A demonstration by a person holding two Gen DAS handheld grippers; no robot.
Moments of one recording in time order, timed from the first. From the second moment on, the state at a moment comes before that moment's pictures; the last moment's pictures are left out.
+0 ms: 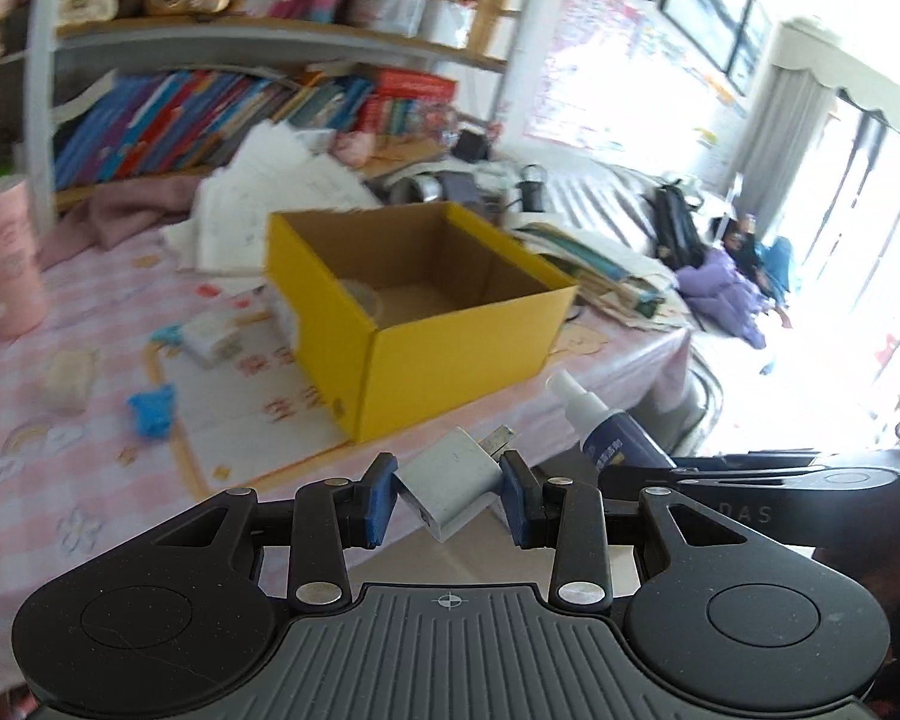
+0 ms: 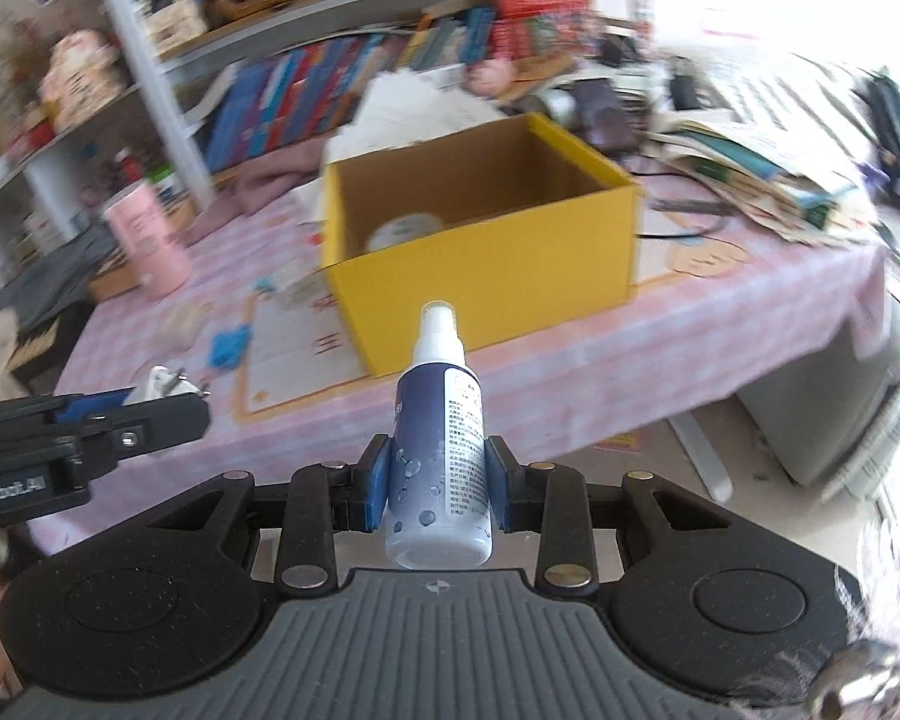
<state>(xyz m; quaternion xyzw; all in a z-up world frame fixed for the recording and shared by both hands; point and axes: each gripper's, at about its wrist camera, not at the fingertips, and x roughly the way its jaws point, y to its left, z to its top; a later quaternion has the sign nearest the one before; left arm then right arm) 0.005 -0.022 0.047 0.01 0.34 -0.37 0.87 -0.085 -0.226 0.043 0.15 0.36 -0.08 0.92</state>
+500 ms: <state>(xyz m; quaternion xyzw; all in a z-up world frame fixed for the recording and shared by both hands) 0.027 -0.072 0.045 0.05 0.32 -0.42 0.85 -0.070 -0.267 0.046 0.17 0.36 -0.14 0.91</state>
